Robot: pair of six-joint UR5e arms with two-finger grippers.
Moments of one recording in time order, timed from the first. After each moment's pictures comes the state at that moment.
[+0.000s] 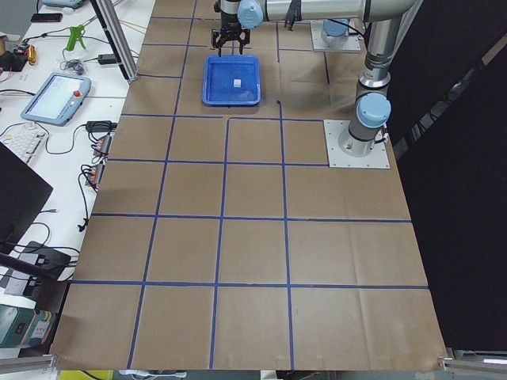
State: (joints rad) left arm -1.77 -1.73 -1.58 -1.33 1.65 0.88; right arm 1.31 -1.43 2.00 -2.07 -0.96 -1.82
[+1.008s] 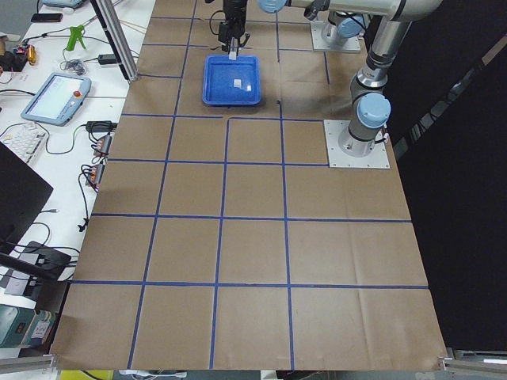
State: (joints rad) left arm -1.65 -1.60 -1.52 -1.48 1.64 0.26; right arm 1.66 -1.23 2.00 -2.57 -0.97 -1.33
